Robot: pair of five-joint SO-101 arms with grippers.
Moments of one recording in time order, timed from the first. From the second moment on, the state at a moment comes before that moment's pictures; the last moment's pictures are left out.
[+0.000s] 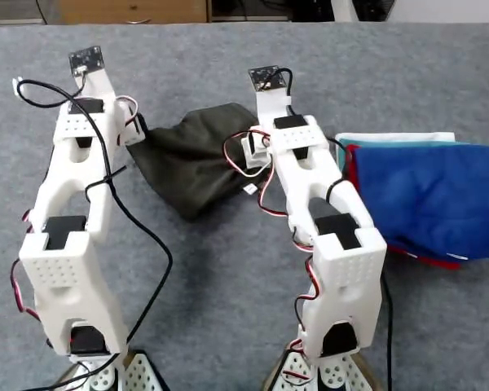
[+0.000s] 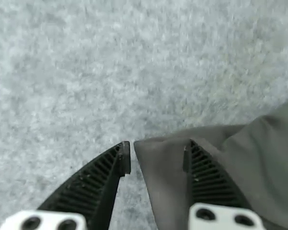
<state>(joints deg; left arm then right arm) -6.9 27.3 -8.4 54.0 5.0 -14.6 29.4 0.7 50.2 -6.3</state>
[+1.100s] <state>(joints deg) -3.5 61.8 -62.9 88.1 10.8 -14.6 29.4 0.7 50.2 -6.3</state>
